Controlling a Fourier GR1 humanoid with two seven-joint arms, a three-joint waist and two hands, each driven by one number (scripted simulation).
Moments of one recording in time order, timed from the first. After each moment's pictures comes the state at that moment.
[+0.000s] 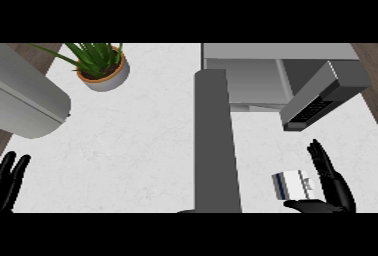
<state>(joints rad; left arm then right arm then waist) 0.41 0.01 0.19 -2.19 0.28 -0.34 -0.09 -0.10 -0.24 -0.23 -0.71 0.15 0.19 -0.95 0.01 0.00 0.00</state>
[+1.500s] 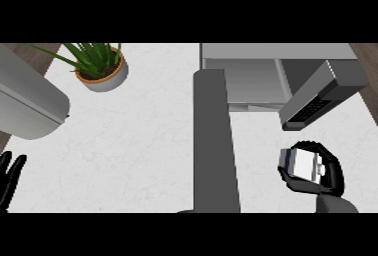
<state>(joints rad) 0.40 0.04 0.23 -2.16 0.35 -0.37 -0.06 -0.18 -0.18 -0.22 -0.78 -0.06 0.18 -0.97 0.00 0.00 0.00</state>
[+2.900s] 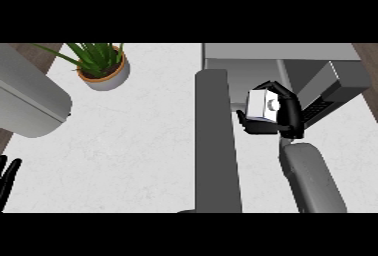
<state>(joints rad) 0.39 0.03 0.32 -2.09 0.38 -0.45 -0.09 -0.45 -0.06 -0.10 -1.04 0.08 -0.13 -0.49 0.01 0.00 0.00</state>
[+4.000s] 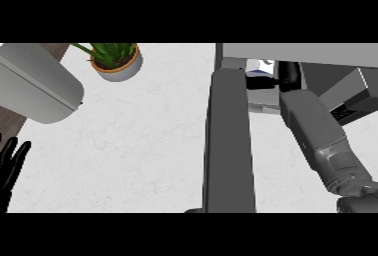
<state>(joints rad) 0.27 0.07 0.32 -2.03 0.41 -0.48 -0.06 -1.01 -0.20 -0.25 -0.26 0.15 -0.28 -0.71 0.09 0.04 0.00</state>
